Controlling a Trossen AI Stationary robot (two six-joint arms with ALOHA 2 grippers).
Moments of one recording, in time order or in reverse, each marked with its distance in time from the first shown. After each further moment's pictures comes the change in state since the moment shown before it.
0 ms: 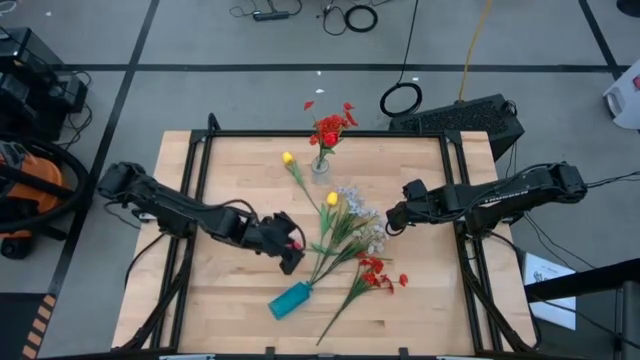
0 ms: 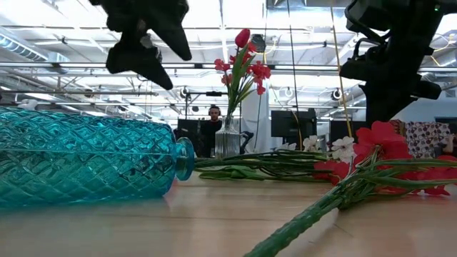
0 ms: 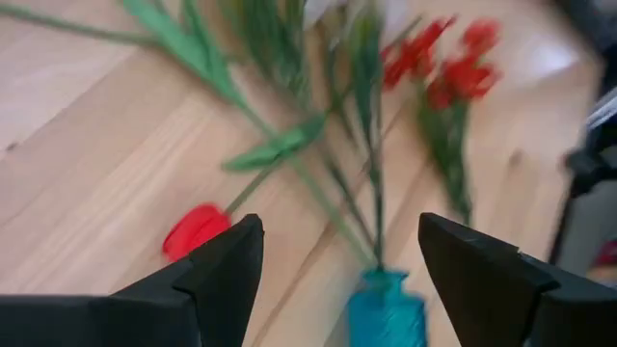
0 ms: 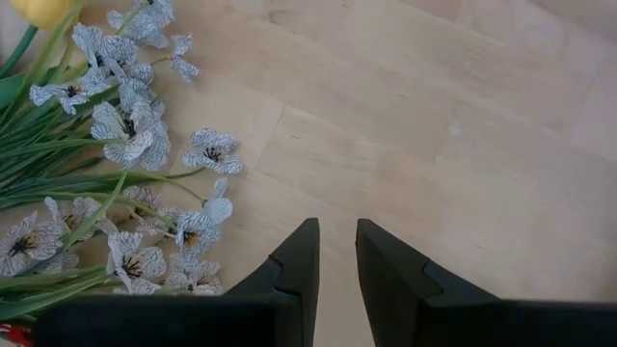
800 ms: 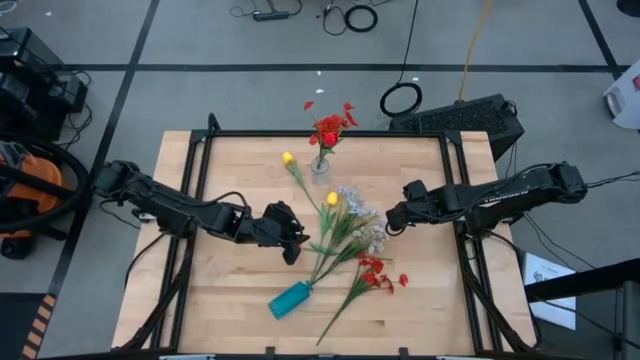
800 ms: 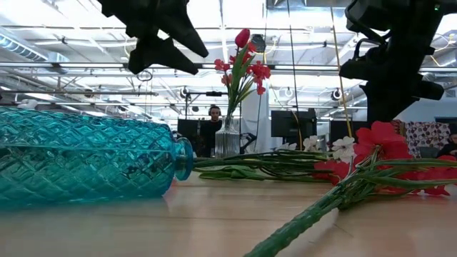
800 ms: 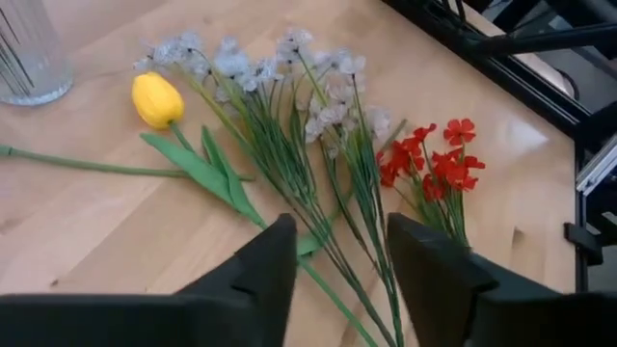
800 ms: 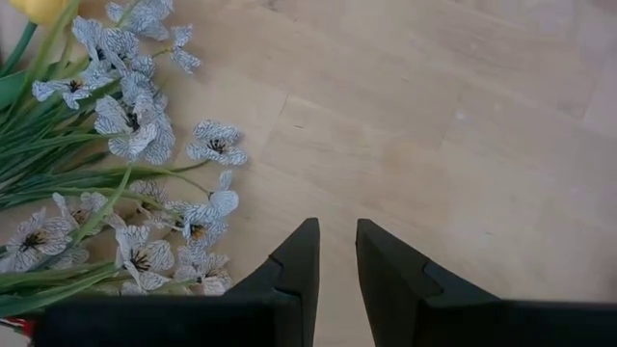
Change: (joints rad) left arm 0.037 -0.078 -0.122 0.273 -0.154 0.188; right arm 0.000 0.000 0.000 0.000 -0.027 0.031
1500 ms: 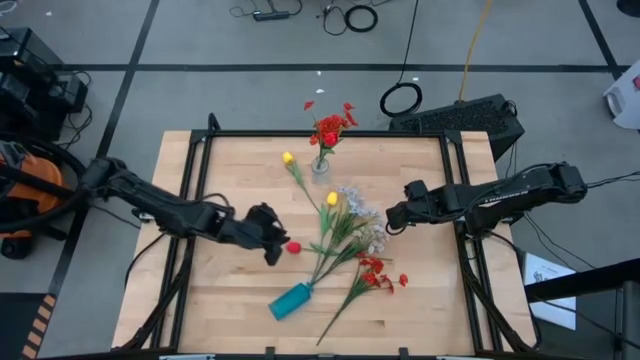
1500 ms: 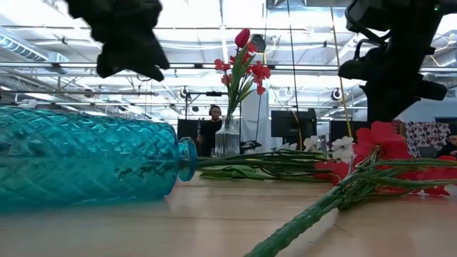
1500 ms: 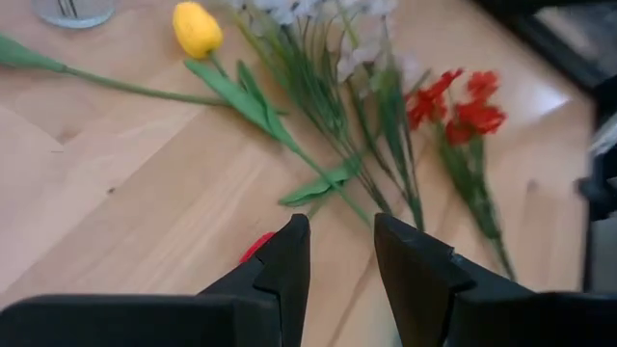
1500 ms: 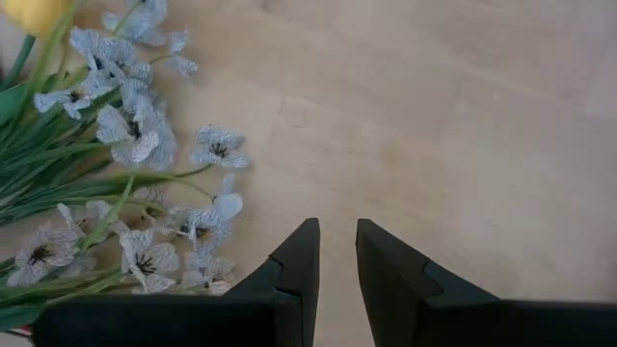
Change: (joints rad) left arm -0.048 -0.128 -0.098 -0.139 0.012 -0.099; right arm -0.001 0.001 0.001 -0.005 -0.002 0.048
